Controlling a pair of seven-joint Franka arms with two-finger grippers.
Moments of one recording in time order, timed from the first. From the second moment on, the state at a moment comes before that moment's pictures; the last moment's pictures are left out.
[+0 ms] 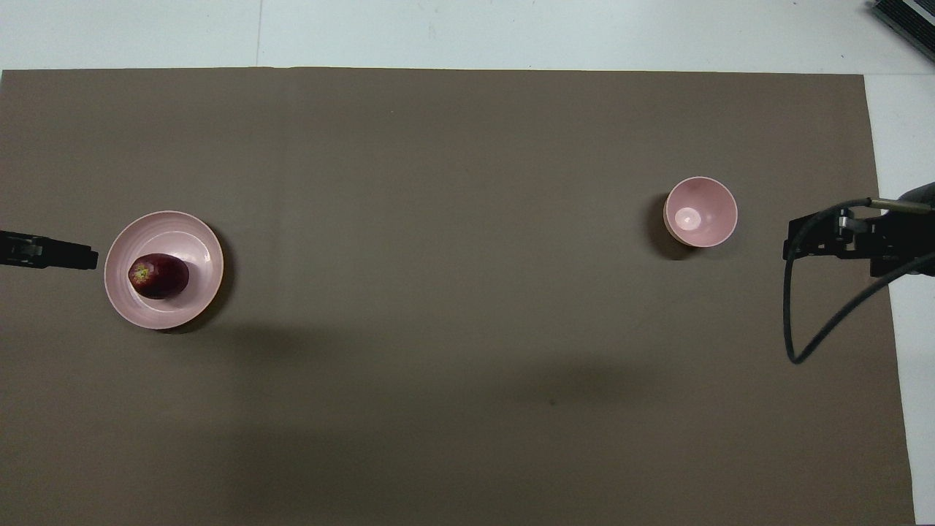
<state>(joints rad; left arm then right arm) 0.07 -0.06 0.02 -1.92 -0.02 1.92 0.27 0.06 -0.03 -0.02 -1.57 0.00 1.51 0.25</state>
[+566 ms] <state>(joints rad) 0.07 -0.04 0.02 -2.13 -0.02 2.15 0.27 0.06 -0.03 -0.02 -1.57 0.00 1.51 0.25</state>
